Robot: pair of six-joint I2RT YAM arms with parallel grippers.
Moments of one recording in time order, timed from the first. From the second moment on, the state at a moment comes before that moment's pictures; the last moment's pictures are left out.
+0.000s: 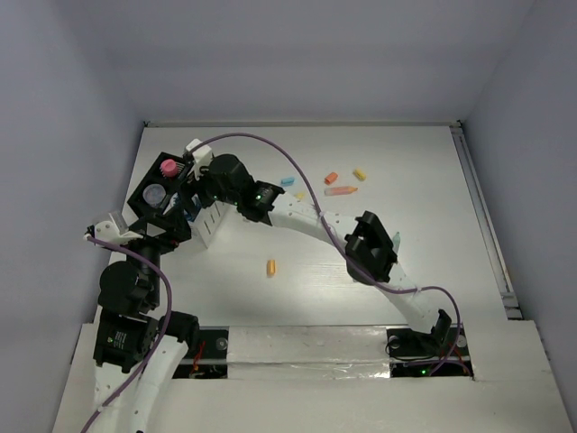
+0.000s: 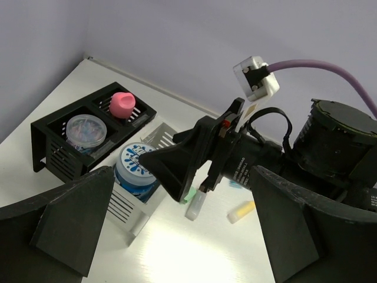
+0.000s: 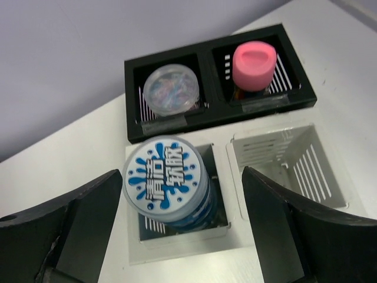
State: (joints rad) left arm -0.23 0.24 0.72 -0.41 -0.36 -0.42; right arm 1.04 2.39 2.23 -0.07 -0.07 0.12
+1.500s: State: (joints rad) left arm -0.26 0.67 0.48 -0.08 0.21 -0.63; right arm 0.69 1.46 0.86 -0.05 0.14 0.42
